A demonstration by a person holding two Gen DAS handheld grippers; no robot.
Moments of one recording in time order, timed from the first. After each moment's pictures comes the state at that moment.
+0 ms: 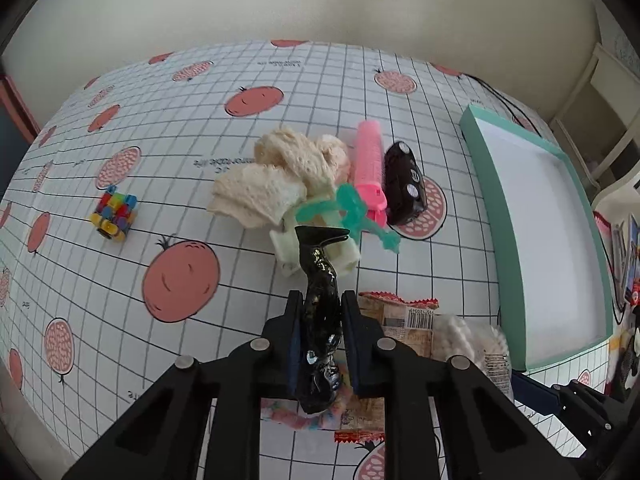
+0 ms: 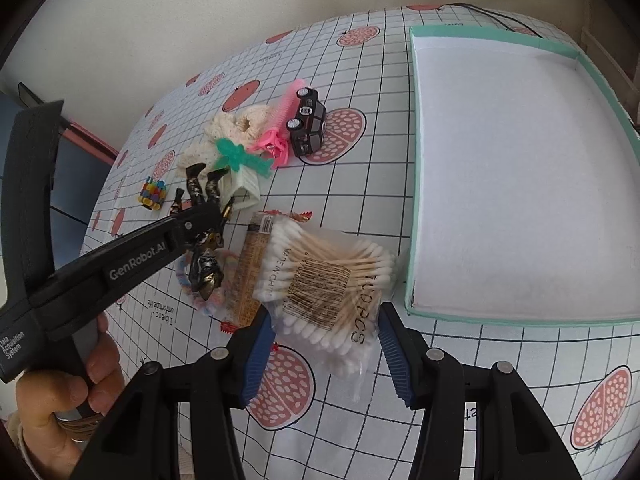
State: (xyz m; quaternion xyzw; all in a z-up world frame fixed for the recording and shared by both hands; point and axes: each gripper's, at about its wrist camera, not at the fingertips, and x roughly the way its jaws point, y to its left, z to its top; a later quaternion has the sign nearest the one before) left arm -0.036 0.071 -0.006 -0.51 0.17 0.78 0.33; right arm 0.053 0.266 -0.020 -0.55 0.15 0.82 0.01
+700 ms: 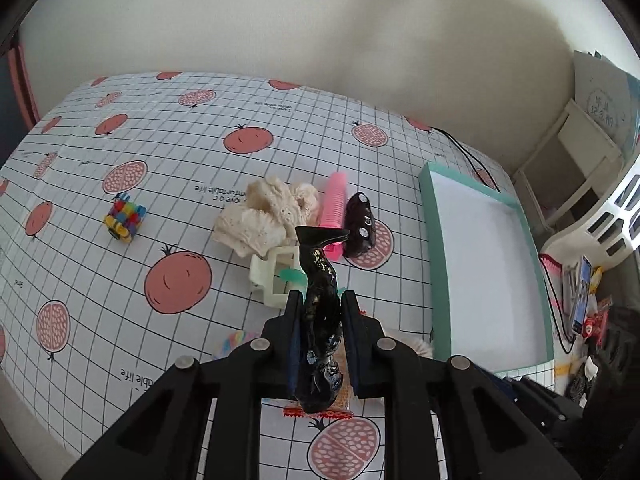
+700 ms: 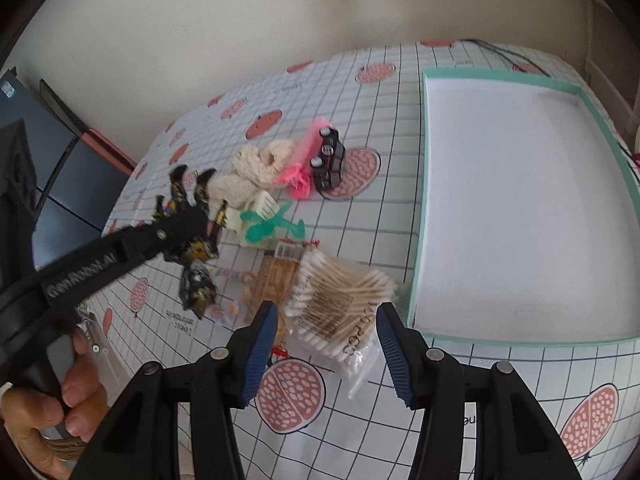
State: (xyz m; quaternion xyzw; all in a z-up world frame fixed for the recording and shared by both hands) left arm -0.022 0.047 0.042 -0.48 0.10 0.77 0.40; right arm 0.054 0.265 -0.002 -0.53 0.14 0.84 -0.01
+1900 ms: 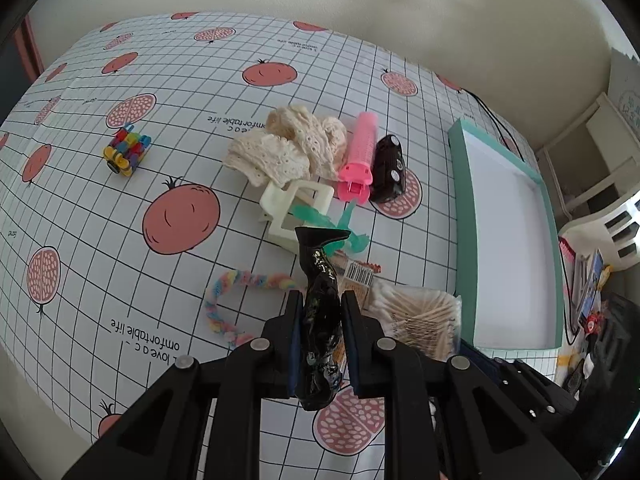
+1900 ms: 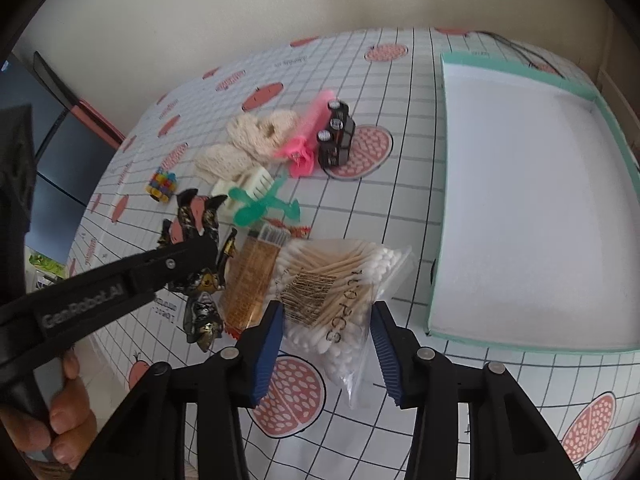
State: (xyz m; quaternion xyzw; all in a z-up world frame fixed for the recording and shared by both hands) left arm -0.027 0.042 0.010 -0.56 0.12 0.73 0.38; right arm 0.044 0.252 -0.009 -0.53 0.12 0.84 0.01
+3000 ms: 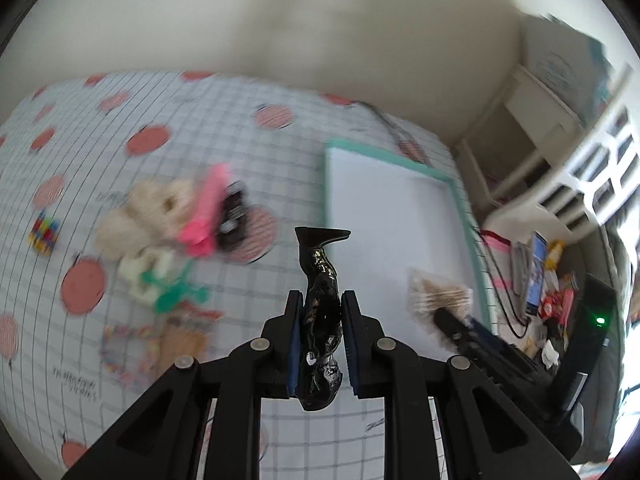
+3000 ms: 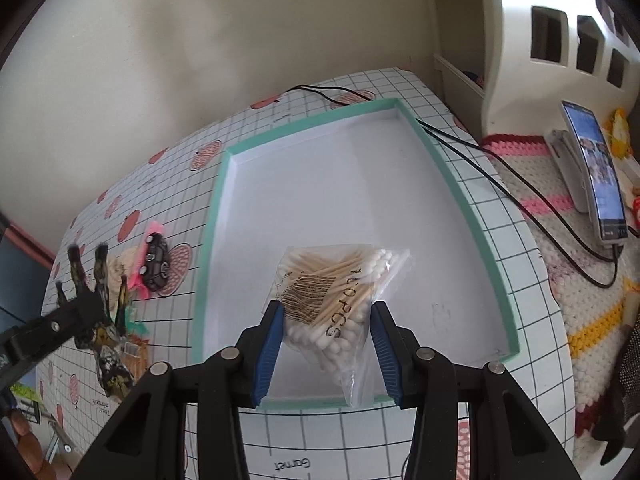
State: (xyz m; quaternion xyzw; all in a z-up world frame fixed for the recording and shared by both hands) left arm 0.056 0.109 0.065 -0.48 0.17 0.63 0.59; right arm 0.091 0.394 0.021 -0.45 0.21 0.84 0.22
